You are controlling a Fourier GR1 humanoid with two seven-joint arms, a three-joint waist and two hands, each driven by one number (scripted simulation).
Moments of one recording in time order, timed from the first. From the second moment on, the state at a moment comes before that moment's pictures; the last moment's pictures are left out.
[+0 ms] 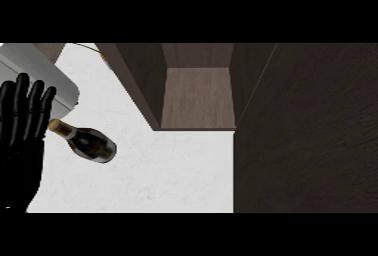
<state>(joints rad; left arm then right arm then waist) -0.03 0.11 0.01 -2.10 0.03 0.00 0.02 -0.03 -0.14 0.01 -2.10 0.00 -0.02 -0.01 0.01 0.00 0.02</state>
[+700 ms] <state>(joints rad) 0.05 0.40 0.24 -1.88 0.74 -0.49 0.05 0.12 -0.16 0.15 -2.34 -0.10 0.07 0.18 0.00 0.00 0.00</state>
